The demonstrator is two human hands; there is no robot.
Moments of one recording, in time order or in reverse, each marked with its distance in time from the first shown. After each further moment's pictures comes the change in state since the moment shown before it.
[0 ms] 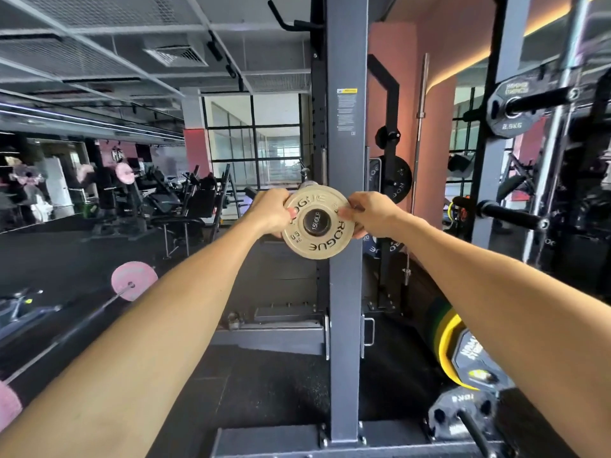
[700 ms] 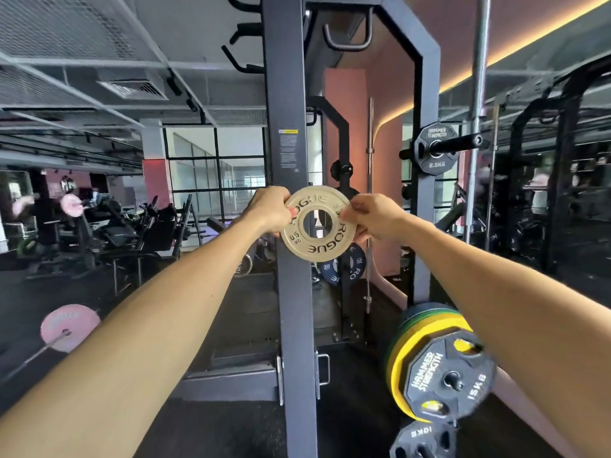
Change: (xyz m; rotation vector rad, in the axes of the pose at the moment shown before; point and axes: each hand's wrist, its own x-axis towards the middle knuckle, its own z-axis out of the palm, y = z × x) left_hand 0.041 0.140 0.035 0.023 0.038 0.142; right_hand -0.026 0.038 -0.139 -0.031 0.141 -0.020
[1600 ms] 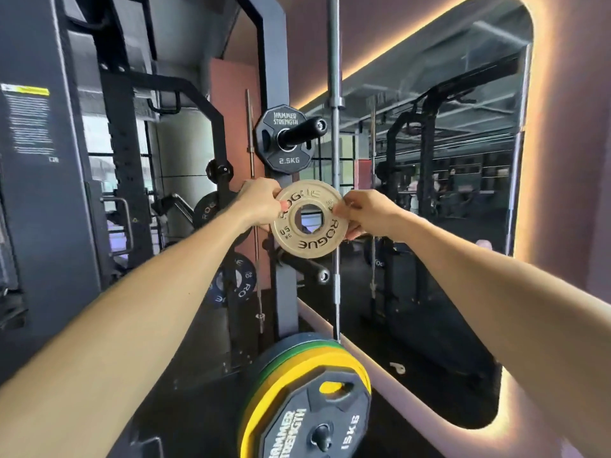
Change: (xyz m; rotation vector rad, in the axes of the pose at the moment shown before) left_hand 0.220 0.258 0.322 -0.190 -0.124 0.237; right_hand 0.074 0.326 -0.279 -0.086 0.182 0.180
